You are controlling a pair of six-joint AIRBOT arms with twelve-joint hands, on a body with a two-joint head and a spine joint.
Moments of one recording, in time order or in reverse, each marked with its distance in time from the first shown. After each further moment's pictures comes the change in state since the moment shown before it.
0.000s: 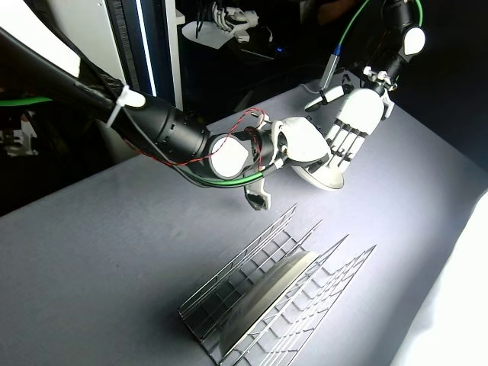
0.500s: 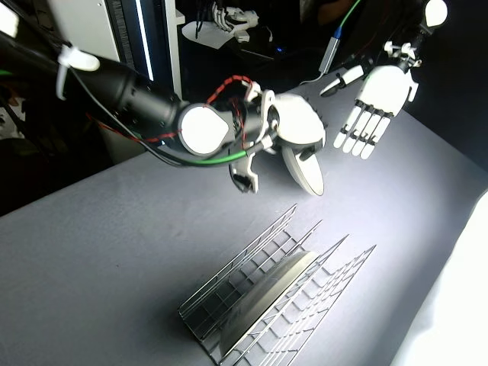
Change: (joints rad) left arm -0.153 0.154 -0.058 0.008 -0.028 -0.048; right arm 0.096 0.187 -0.246 0.140 -0.055 0.003
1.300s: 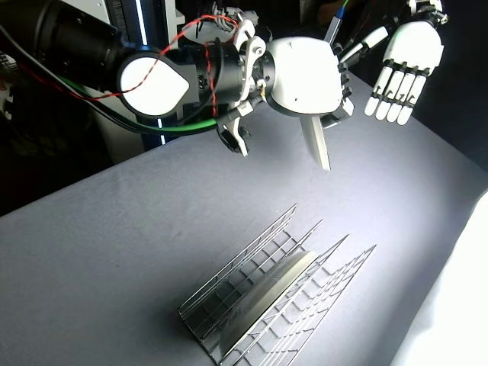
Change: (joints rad) left arm -0.202 0.153 -0.077 0.138 -0.039 -0.114; right arm 0.090 0.203 -0.171 0.502 -0.039 0.009
